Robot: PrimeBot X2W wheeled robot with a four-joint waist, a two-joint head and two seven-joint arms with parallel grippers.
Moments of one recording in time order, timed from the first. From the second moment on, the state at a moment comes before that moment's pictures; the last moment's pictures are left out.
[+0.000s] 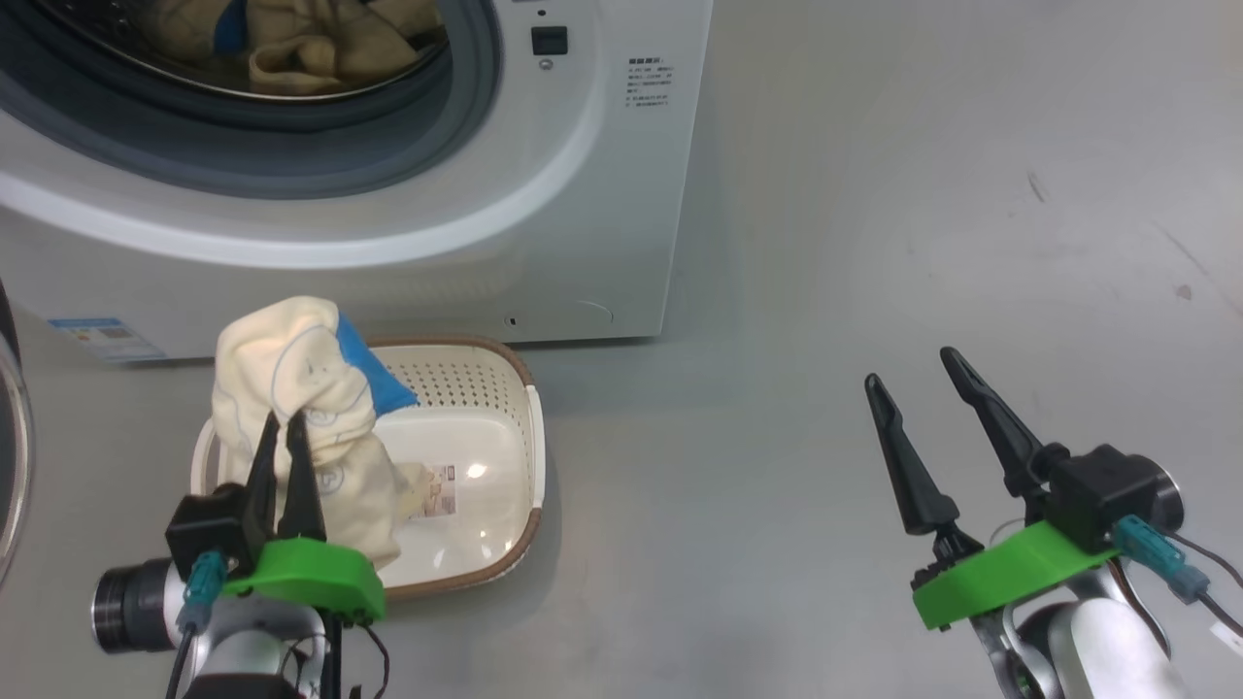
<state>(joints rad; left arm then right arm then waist) -0.26 0.17 -0.23 0.33 -0.29 0.13 -0.23 -0.06 -0.05 0.12 0.01 0.10 0.12 -0.22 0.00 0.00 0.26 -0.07</state>
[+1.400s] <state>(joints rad) -0.14 0.19 -0.29 0.22 -0.28 0.18 -0.17 0.04 -0.05 0.11 -0.04 0.09 0.12 -0.16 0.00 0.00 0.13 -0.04</state>
